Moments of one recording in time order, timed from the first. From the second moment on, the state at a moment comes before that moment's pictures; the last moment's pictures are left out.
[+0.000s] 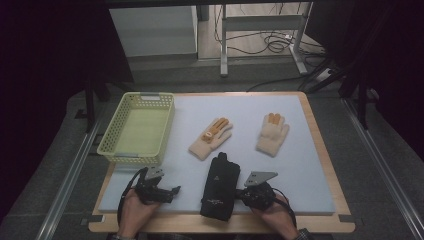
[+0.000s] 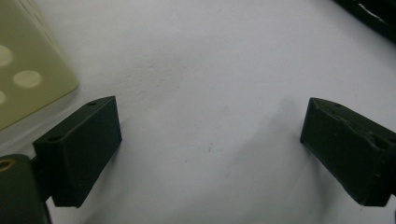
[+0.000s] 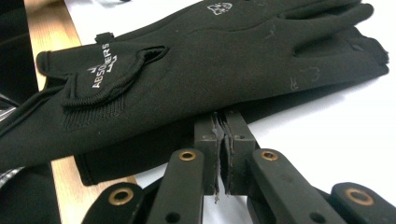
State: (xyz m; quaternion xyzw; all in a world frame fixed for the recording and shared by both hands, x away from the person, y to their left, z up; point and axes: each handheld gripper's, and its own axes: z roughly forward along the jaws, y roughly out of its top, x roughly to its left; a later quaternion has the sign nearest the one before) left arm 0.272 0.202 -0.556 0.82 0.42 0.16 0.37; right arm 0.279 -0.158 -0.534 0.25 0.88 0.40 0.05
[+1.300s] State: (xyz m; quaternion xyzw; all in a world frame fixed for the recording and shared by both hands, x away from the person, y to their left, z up) left arm 0.274 0.223 -0.556 0.81 0.44 0.16 0.36; right arm 0.301 -0.105 -0.528 0.23 0.88 0.40 0.08
